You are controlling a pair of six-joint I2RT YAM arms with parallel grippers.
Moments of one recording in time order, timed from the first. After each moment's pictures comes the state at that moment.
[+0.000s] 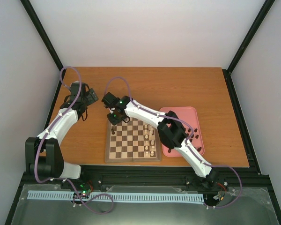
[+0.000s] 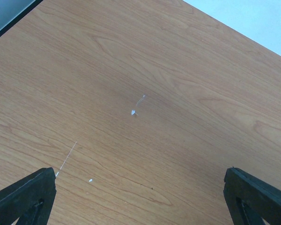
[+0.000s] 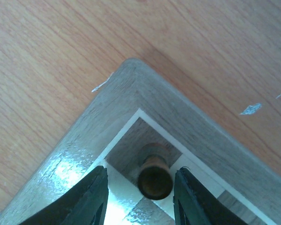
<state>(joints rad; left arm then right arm) -0.07 1.39 0.95 -0.29 -0.23 -0.52 0.96 2.48 2.24 -0.93 0.01 0.23</state>
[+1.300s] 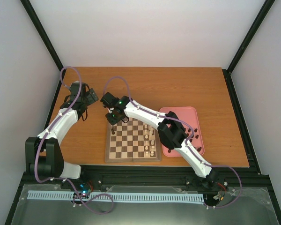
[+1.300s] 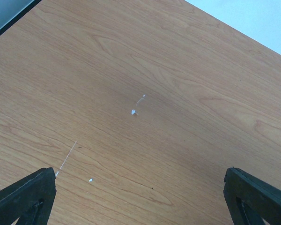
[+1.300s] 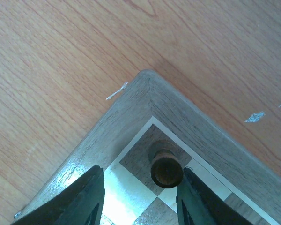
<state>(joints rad) -0.07 1.39 0.95 -0.29 -0.23 -0.52 0.97 2.47 2.25 -0.91 0.01 0.24</state>
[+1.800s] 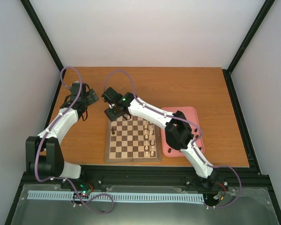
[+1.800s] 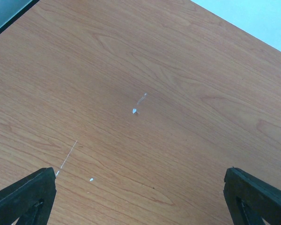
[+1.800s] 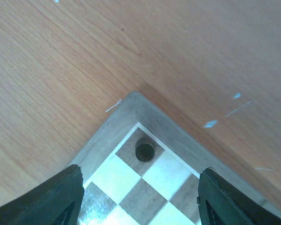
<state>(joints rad) -0.07 1.40 0.95 -0.29 -0.23 -0.52 0.97 2.39 2.22 -0.90 0.06 0.22</state>
